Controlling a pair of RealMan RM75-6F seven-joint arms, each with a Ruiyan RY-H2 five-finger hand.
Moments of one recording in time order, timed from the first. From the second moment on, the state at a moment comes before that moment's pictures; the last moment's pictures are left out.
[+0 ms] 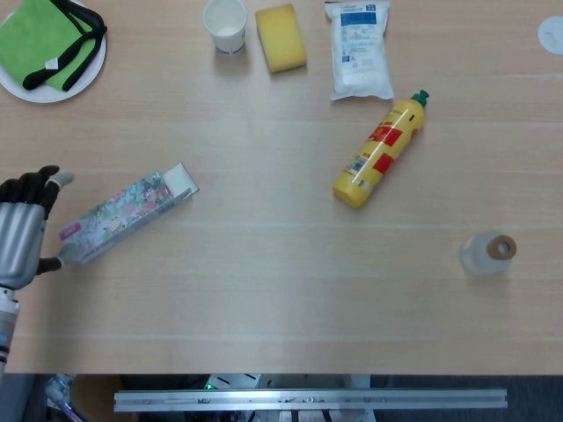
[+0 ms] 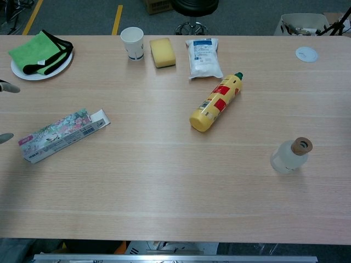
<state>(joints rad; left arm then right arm) -0.18 -1.23 -0.01 -1.74 1.39 1.30 0.32 0.14 -1.08 0.14 -1.68 -1.47 1.46 -0.10</state>
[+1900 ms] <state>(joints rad) -0.34 -1.56 -0.07 -1.52 0.96 1.16 0.63 0.14 -1.11 0.12 -1.57 -1.42 1.41 0.02</state>
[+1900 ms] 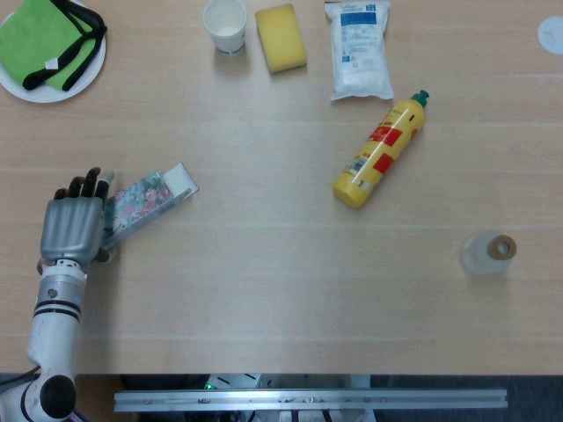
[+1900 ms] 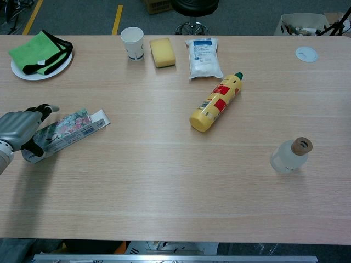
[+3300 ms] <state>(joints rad) -0.32 -1.60 -0.06 -1.45 1.06 1.23 0.52 0.14 -1.13 0.11 -1.55 -1.40 1.38 0.03</state>
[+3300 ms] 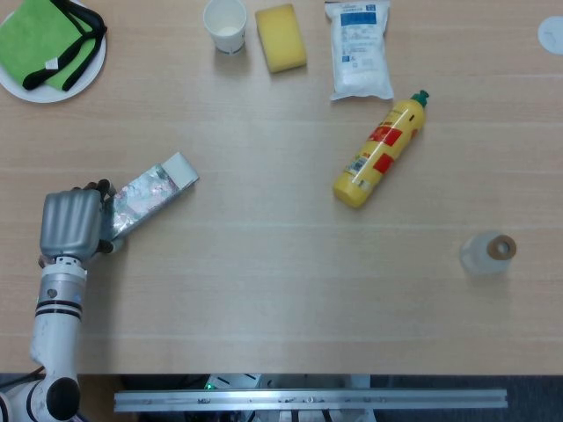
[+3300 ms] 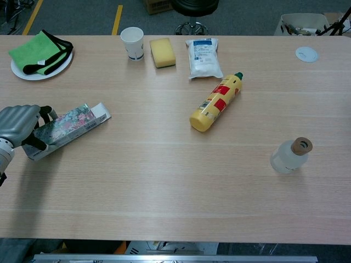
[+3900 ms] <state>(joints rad) -0.36 -1.37 -0.02 -1.68 1.25 1.30 0.72 0.14 -1.13 0.11 -1.55 -1.40 1.38 0.03</state>
